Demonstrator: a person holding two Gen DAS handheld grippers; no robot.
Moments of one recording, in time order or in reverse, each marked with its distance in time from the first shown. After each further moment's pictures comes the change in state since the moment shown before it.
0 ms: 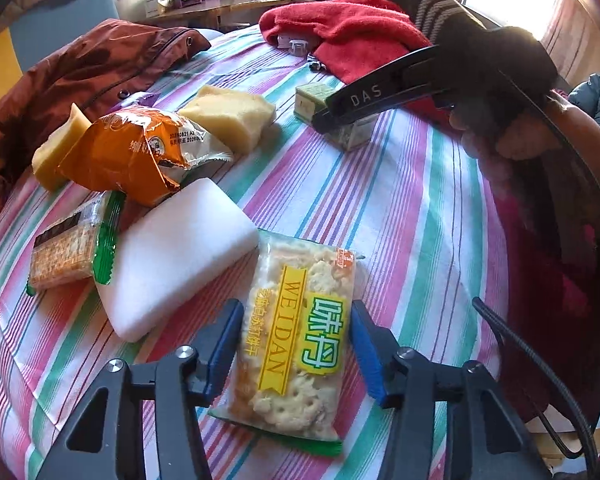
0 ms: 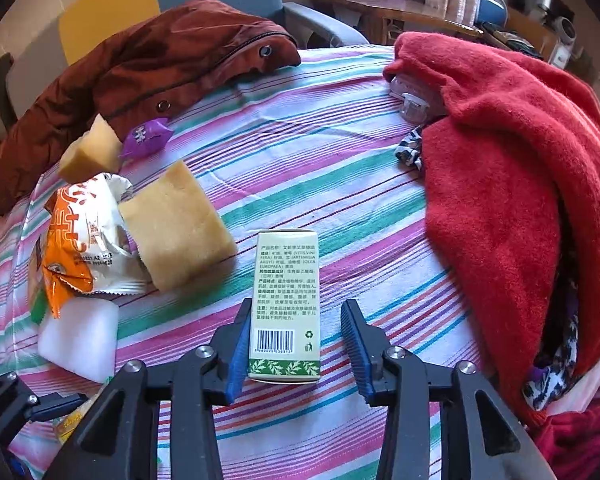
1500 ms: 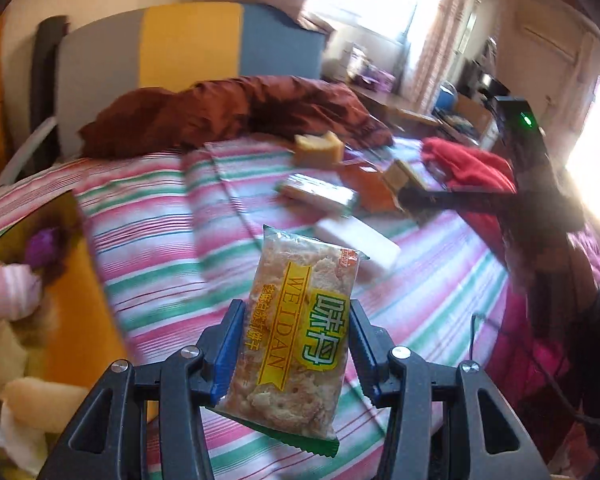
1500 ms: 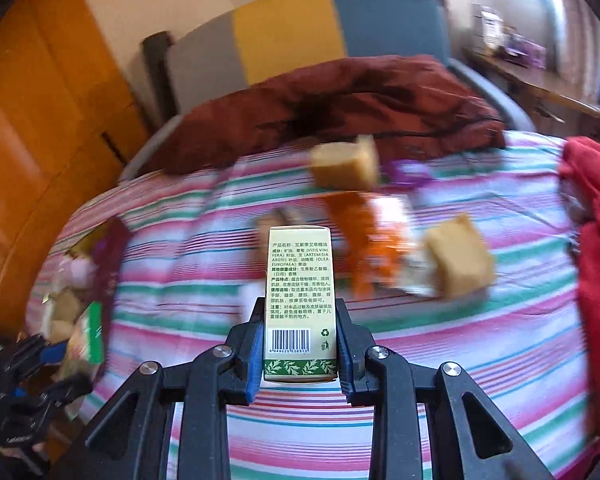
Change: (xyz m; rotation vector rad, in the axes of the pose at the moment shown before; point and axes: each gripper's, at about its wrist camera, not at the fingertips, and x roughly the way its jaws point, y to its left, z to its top) left arm -0.177 0.075 -0.160 -0.561 -0.338 0.226; right arm -0.092 0.145 -0.032 -0.285 -0.139 0.440
